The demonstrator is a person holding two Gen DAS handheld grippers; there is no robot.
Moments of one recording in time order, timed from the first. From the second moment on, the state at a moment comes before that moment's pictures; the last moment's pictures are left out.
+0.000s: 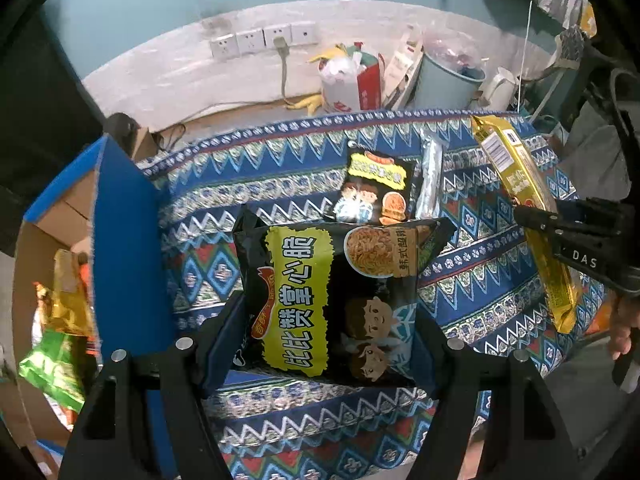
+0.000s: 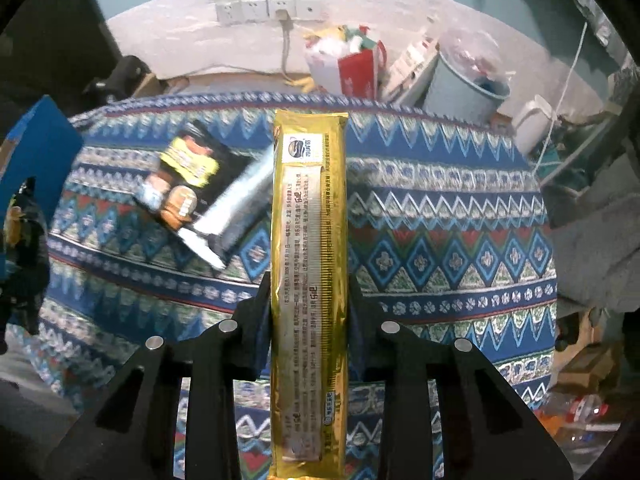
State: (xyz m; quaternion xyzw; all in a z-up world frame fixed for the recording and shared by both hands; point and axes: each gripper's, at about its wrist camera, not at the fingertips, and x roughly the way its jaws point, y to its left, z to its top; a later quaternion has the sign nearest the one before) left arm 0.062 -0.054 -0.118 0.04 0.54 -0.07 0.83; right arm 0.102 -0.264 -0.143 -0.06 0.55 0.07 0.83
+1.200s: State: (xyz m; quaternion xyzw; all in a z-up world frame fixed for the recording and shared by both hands) left arm 0.029 0.100 -0.061 0.00 0.47 0.03 0.88; right arm 0.107 -0.060 -0.073 -0.10 0.49 0.22 0.84
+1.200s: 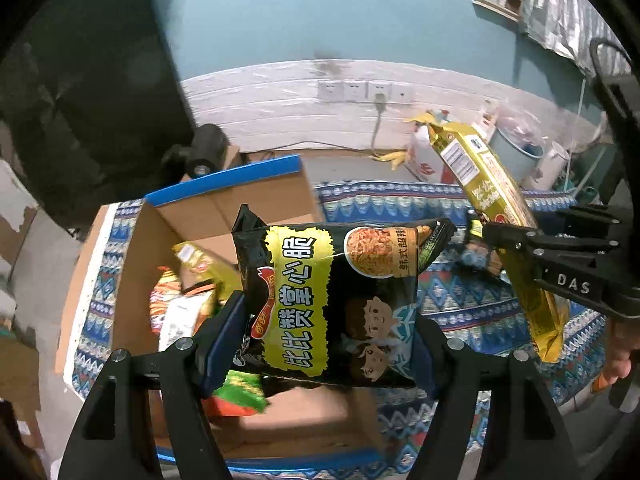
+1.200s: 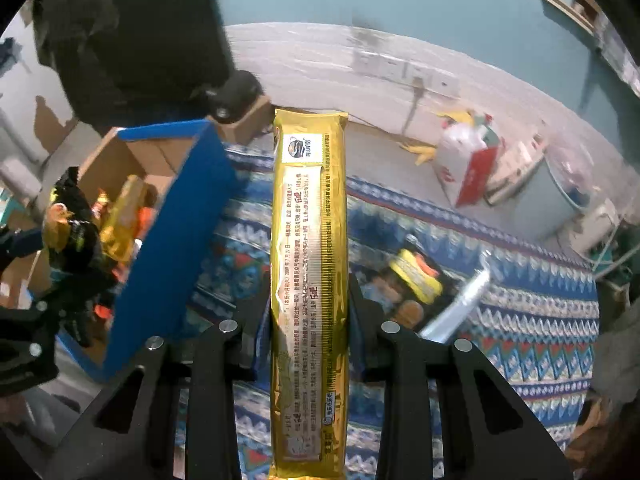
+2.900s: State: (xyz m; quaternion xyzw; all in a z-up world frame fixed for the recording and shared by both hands) left arm 0.040 0.195 -0.079 -0.10 0.50 0.11 0.85; right arm 0.133 0.052 -0.081 -0.07 0.51 0.27 0.81
